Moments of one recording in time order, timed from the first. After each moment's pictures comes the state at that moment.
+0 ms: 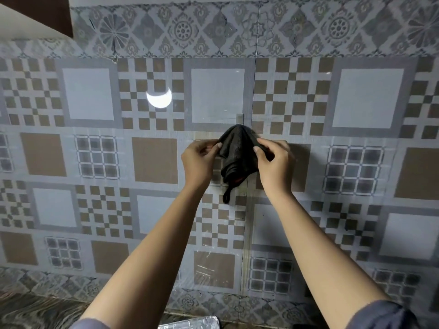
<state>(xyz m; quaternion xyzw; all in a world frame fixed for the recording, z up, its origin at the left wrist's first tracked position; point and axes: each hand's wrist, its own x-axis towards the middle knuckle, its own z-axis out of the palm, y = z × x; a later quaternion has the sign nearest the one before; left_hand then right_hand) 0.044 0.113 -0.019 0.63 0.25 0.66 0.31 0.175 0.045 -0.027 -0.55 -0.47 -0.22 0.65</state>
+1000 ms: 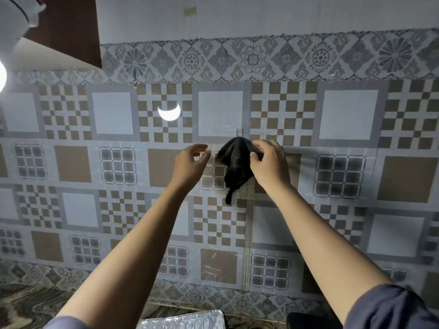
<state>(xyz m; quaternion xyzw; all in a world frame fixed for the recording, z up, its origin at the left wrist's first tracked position) -0.015 0.090 0.004 0.74 0.31 0.56 0.21 0.146 0.009 0.007 -0.64 -0.53 -0.19 0.52</state>
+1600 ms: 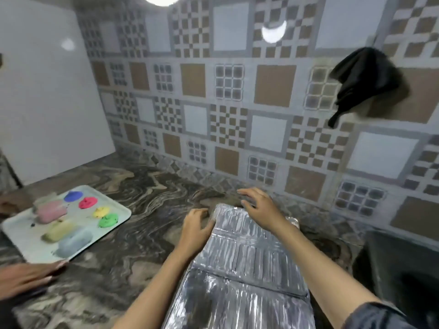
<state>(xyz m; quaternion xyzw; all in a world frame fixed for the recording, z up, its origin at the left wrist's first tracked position) -0.248 -0.066 -0.284 0.67 0.61 0.35 0.23 -0.052 -0.037 -0.244 -0.54 -0.76 0.19 0.29</state>
